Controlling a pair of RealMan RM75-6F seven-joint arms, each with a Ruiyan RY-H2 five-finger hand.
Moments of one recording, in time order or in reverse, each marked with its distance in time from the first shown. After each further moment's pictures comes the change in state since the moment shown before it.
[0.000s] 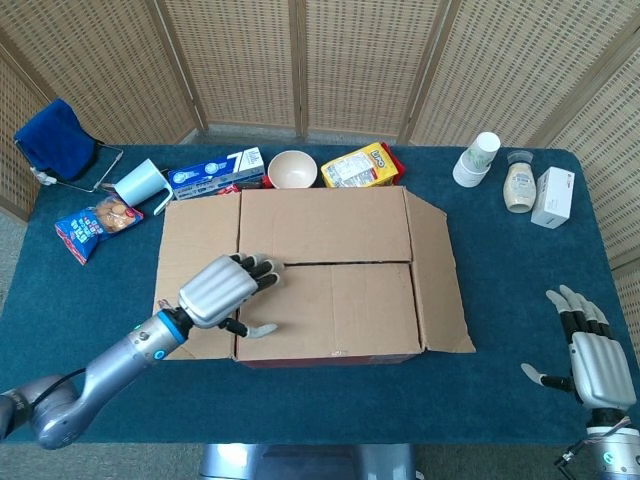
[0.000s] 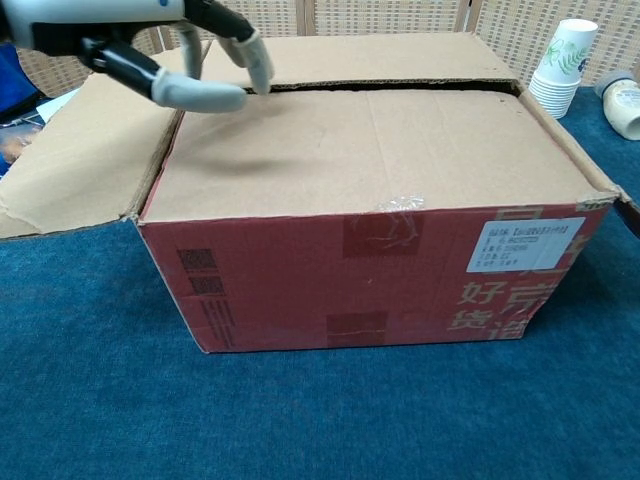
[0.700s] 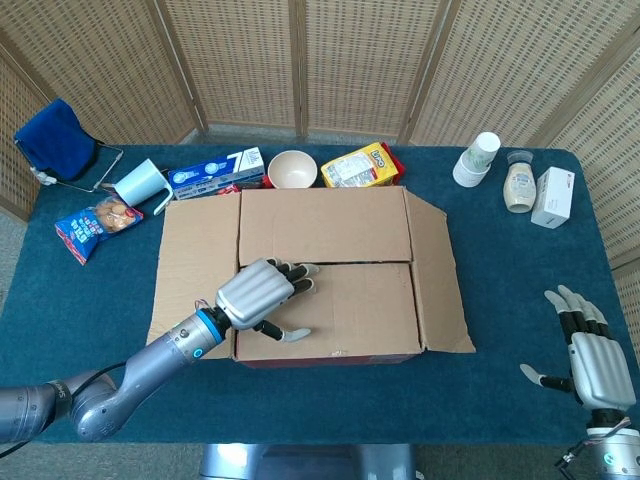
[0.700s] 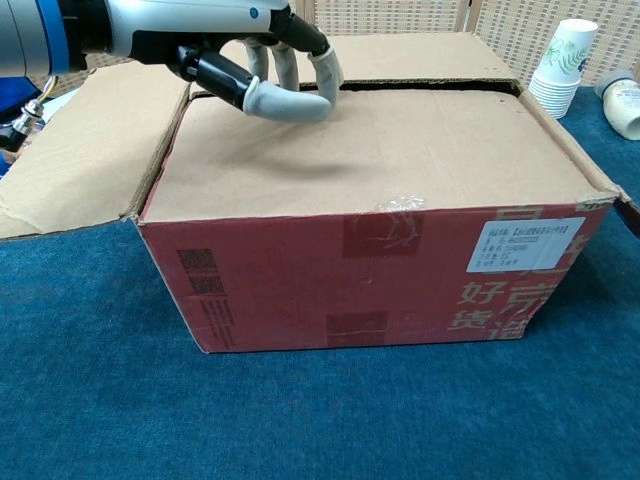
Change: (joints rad) left arm -0.126 -0.081 -0.018 -0.033 -0.222 -0.031 0.135; right arm -0.001 0.007 -0.005 -0.003 -0.015 0.000 0.014
